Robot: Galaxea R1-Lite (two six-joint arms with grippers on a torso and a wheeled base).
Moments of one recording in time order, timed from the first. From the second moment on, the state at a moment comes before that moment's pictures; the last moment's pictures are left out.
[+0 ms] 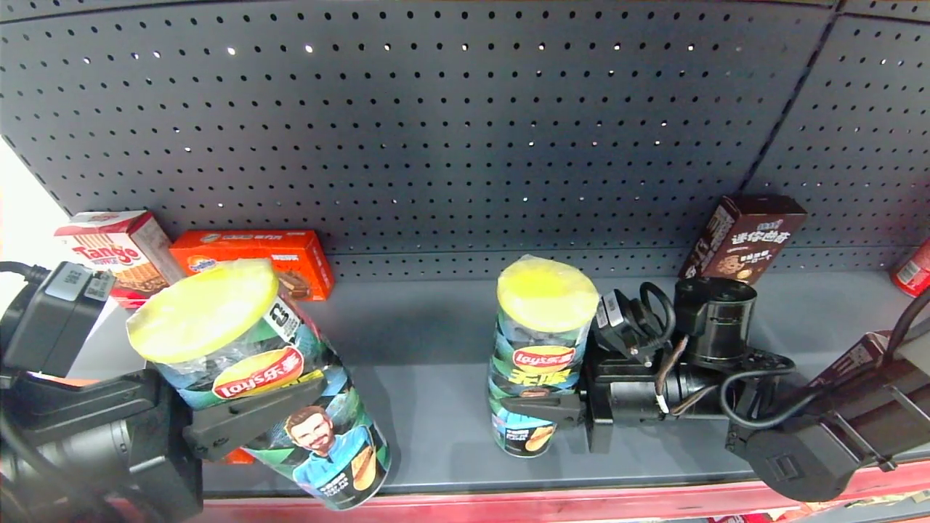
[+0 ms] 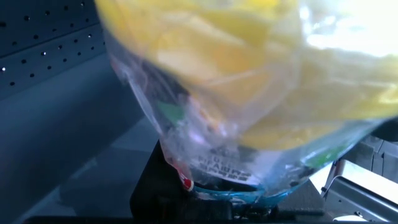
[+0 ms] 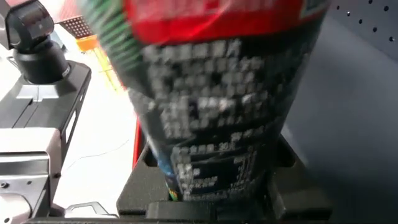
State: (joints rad) left arm -0.25 1.22 -0.34 -0.83 -0.71 -0.03; right arm 0.57 1.92 -0.73 -1.04 0.89 -0.26
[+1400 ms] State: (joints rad) left arm -0.25 1.22 -0.33 -0.83 -0.72 -0.03; right arm 0.58 1.37 -0.51 -0.79 0.56 -0.23
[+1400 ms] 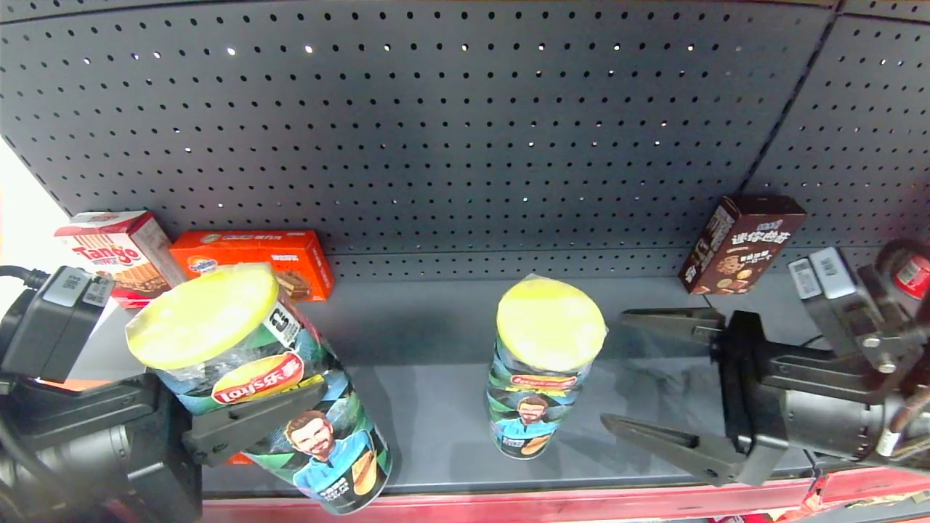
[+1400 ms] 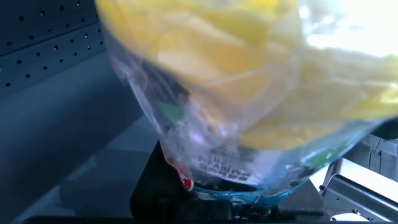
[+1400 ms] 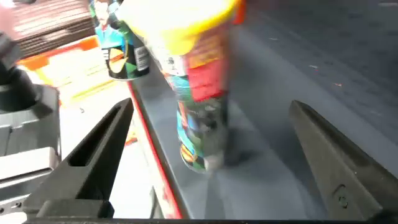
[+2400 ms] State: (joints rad) left arm -0.25 1.20 -0.37 -0.83 -0.72 -0.03; right arm 0.46 0.34 -0.09 0.01 -0.10 -0.10
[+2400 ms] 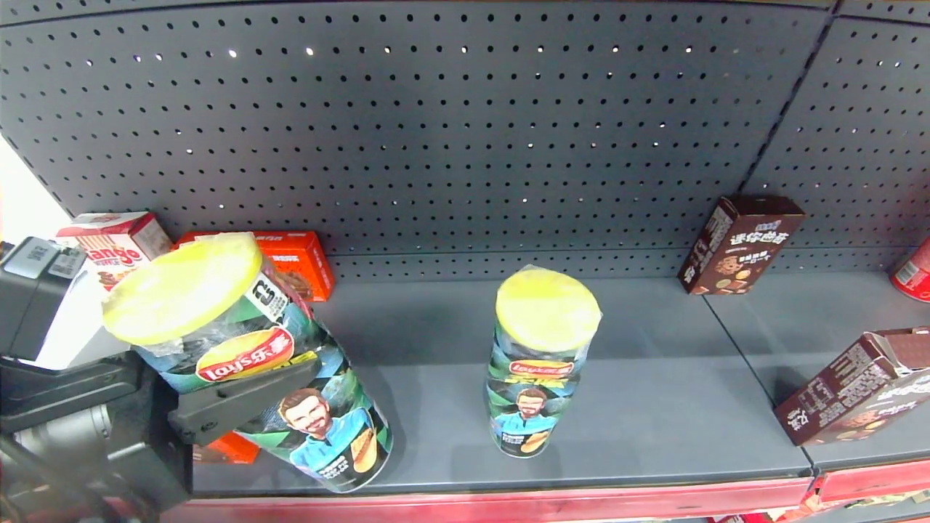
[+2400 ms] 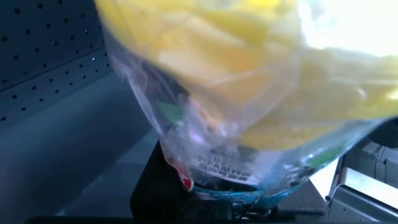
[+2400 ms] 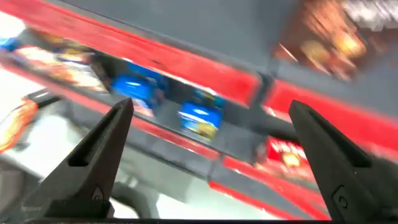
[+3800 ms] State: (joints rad) left arm -0.33 1.20 -0.37 -0.84 -0.72 0.00; right arm -0.02 0.00 0.00 0.00 -0.02 -0.02
